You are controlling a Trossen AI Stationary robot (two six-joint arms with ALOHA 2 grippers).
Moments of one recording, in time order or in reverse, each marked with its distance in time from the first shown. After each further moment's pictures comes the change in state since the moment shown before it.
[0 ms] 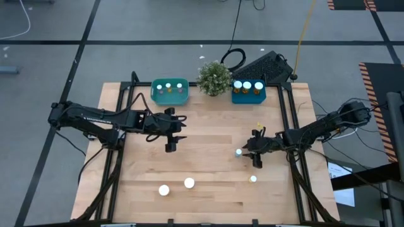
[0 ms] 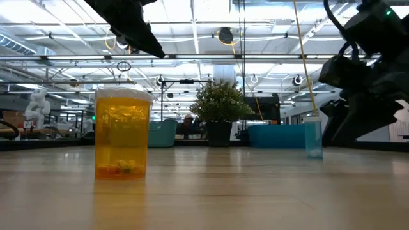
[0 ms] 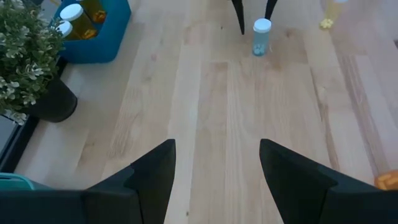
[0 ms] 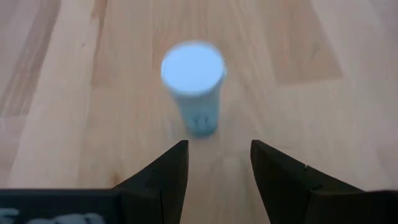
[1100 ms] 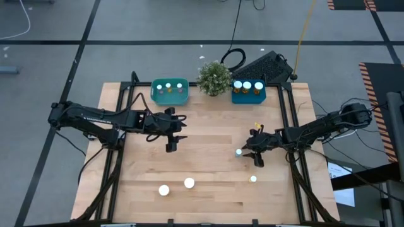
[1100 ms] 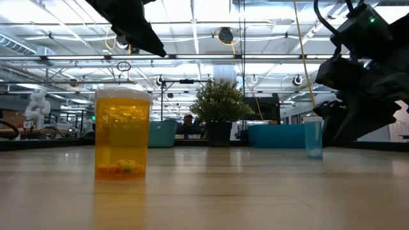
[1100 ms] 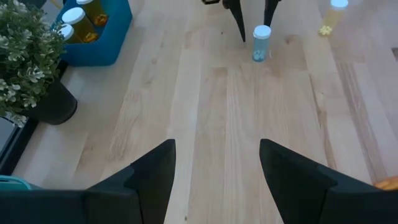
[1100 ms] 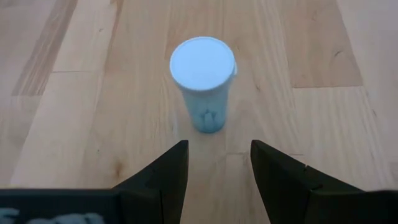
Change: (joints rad) left arm -0.001 0.000 0.000 0.017 0.000 -0.009; right arm -0.092 0.001 0.000 -0.001 -0.155 -0.134
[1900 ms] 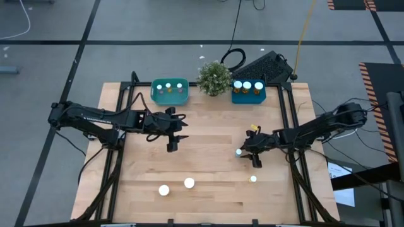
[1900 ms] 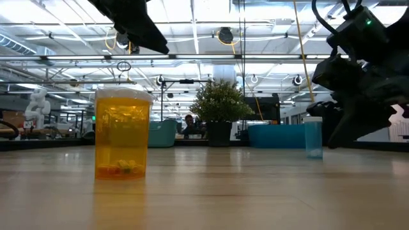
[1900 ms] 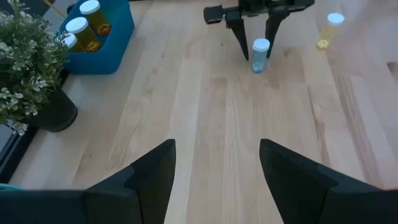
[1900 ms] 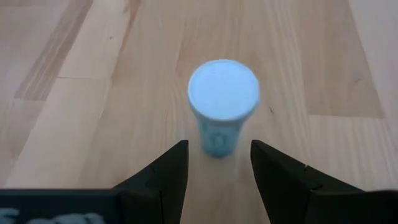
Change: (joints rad) left arm 0.001 0.001 0.000 0.037 0.000 -0.011; right arm 0.000 0.106 0.000 0.147 -0.020 -0.070
